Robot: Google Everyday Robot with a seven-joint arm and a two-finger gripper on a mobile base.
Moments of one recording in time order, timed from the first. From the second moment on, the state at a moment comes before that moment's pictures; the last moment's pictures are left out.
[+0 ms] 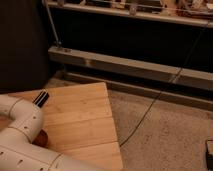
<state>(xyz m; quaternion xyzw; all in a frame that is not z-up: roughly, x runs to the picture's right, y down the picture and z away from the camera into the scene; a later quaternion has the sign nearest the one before) -0.690 0.050 0.858 -0.12 -0.19 -0.19 0.96</state>
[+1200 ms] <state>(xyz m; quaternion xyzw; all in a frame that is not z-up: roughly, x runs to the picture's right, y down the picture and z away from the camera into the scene) -0.686 0.088 0.883 -0.16 -0.22 -0.21 0.94</state>
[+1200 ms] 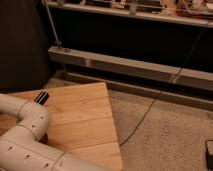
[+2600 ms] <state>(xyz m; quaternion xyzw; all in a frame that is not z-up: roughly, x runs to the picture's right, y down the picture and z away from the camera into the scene) -0.672 0.090 0.879 -0.17 -0.19 -0.22 0.94</state>
